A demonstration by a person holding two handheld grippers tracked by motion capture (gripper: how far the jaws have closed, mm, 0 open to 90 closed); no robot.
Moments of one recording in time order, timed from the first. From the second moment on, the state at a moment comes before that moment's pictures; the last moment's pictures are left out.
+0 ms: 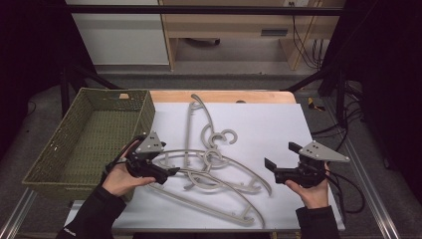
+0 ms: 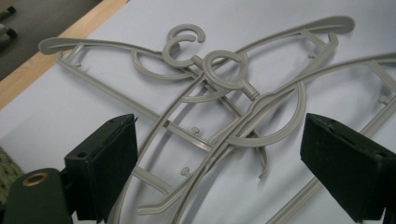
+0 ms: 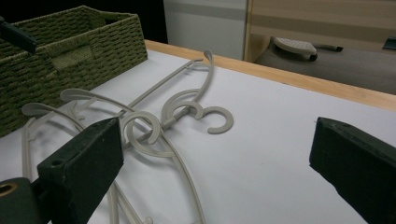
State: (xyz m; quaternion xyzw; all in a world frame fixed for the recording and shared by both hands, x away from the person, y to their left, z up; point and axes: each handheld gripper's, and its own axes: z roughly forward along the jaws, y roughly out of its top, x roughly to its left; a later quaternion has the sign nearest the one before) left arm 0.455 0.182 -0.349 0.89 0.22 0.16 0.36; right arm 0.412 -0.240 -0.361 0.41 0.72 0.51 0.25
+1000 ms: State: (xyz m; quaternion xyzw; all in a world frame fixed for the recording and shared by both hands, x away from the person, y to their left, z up) left arm 0.484 0.120 -0.386 0.95 0.14 0.12 0.26; right arm 0.412 -0.240 -0.361 0.40 0.72 0.51 0.25
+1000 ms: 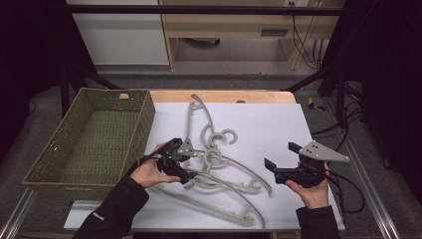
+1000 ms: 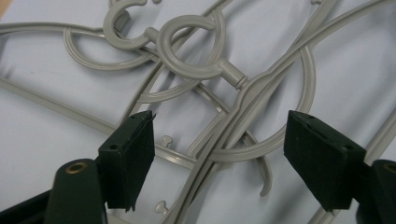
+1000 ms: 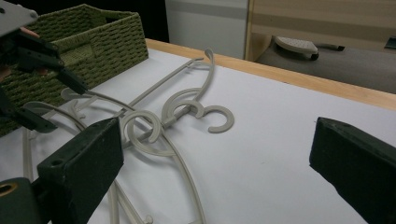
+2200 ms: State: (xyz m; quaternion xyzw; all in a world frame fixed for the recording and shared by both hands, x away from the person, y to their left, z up) left arm 0.508 0.091 -0.427 0.98 0.09 0.06 0.17; right arm 0.413 -0.239 -0.362 0.40 0.72 0.51 0.24
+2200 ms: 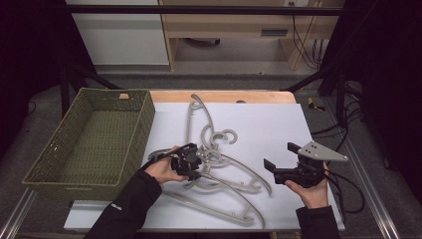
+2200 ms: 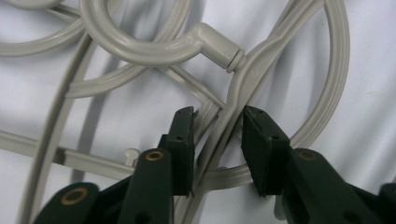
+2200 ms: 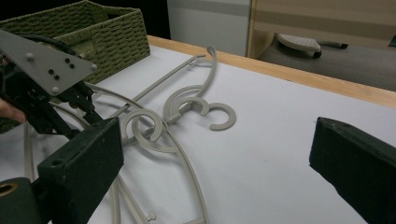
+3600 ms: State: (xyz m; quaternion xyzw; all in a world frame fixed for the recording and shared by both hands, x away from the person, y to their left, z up) left arm 0.483 0.102 -0.396 0.97 0.11 0.08 0.19; right arm 0.412 -0.241 -0.361 0.40 0.72 0.51 0.25
